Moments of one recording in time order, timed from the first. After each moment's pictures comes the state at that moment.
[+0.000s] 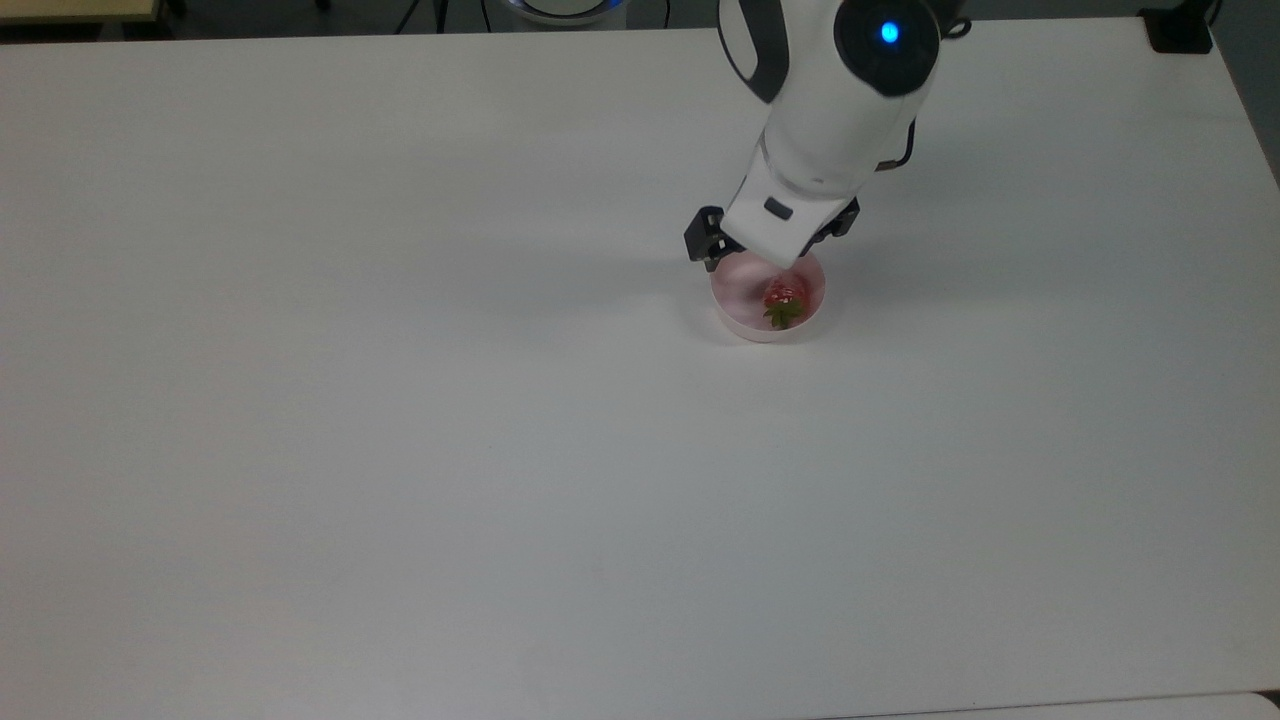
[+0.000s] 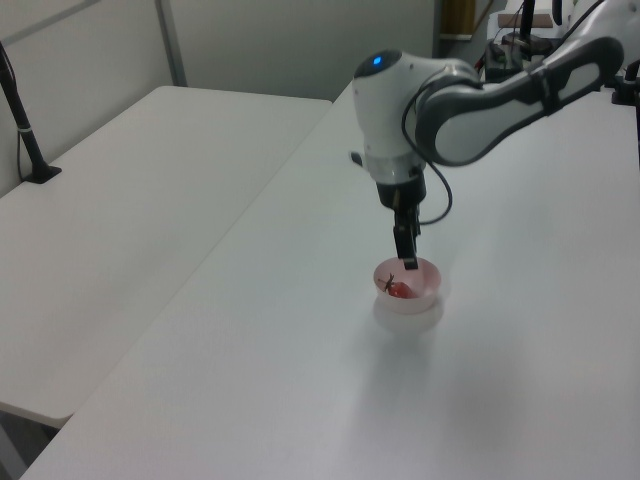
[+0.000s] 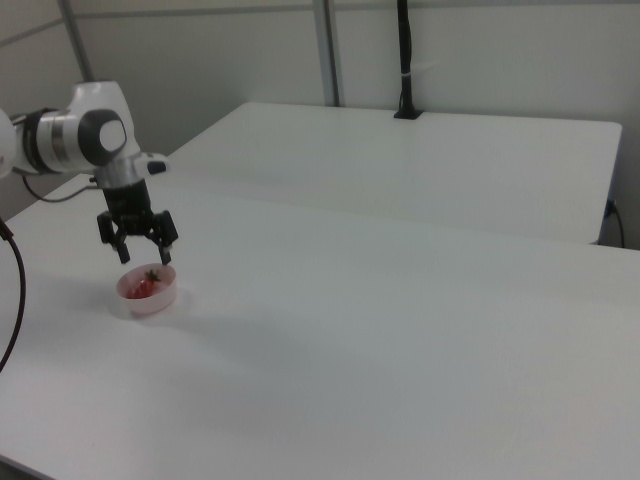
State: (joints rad) arm 0.45 0.44 -0.08 -1.56 -0.02 1.84 0.13
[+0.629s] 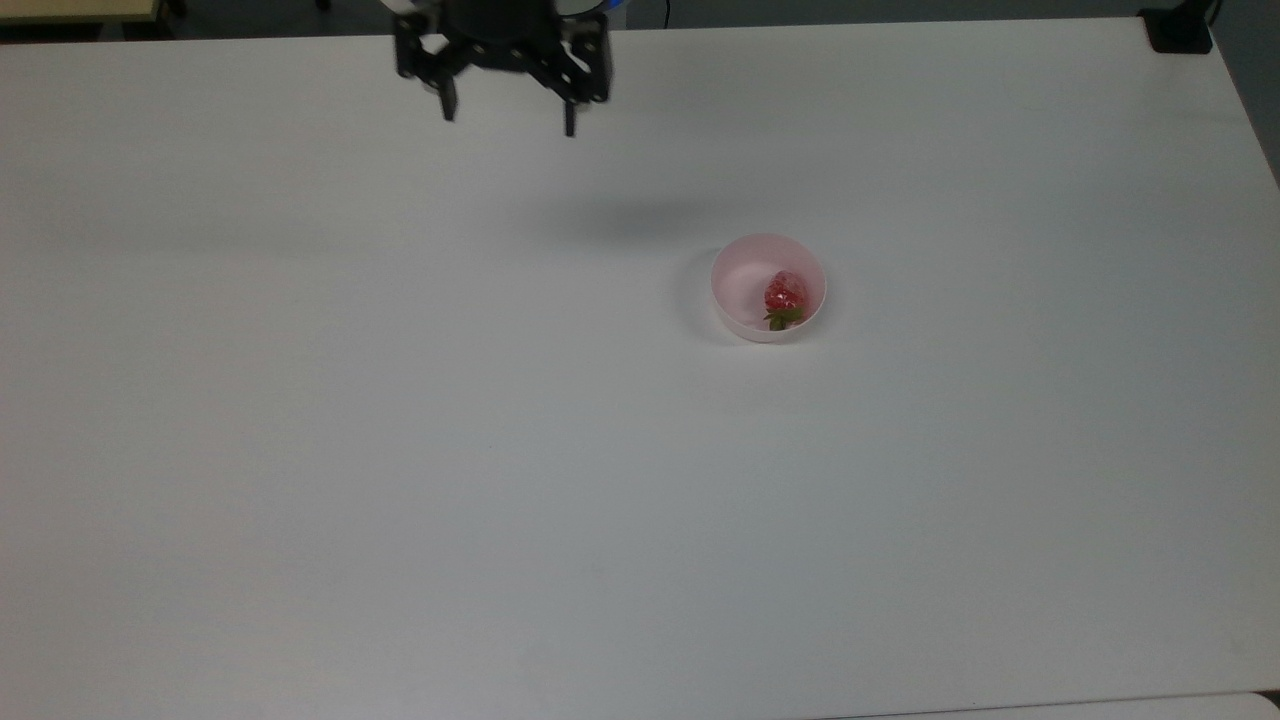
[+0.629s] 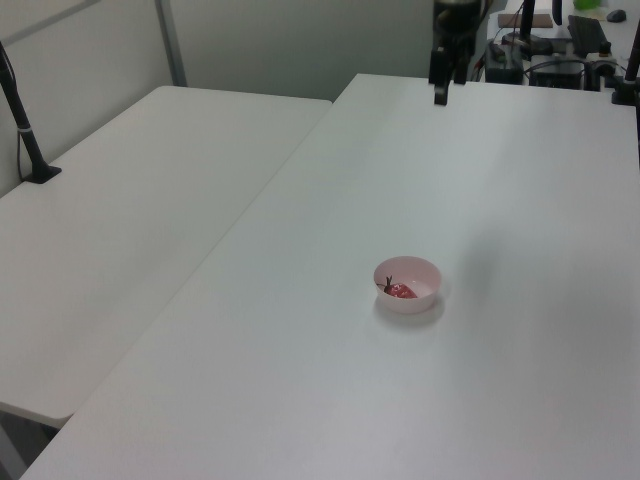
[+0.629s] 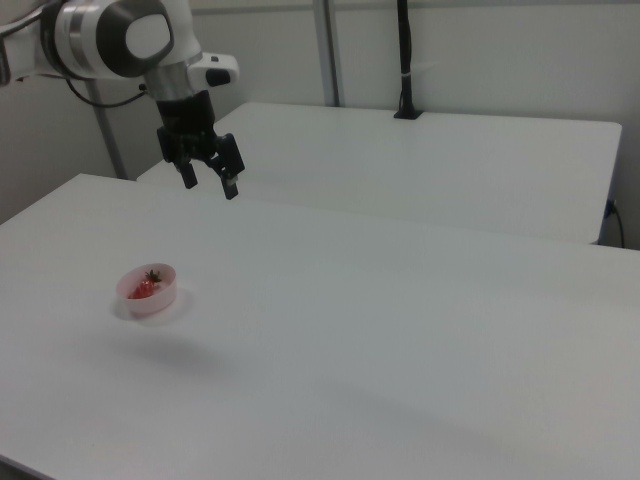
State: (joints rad) arm 0.09 0.09 -0.06 -1.57 -0.04 1.71 0.14
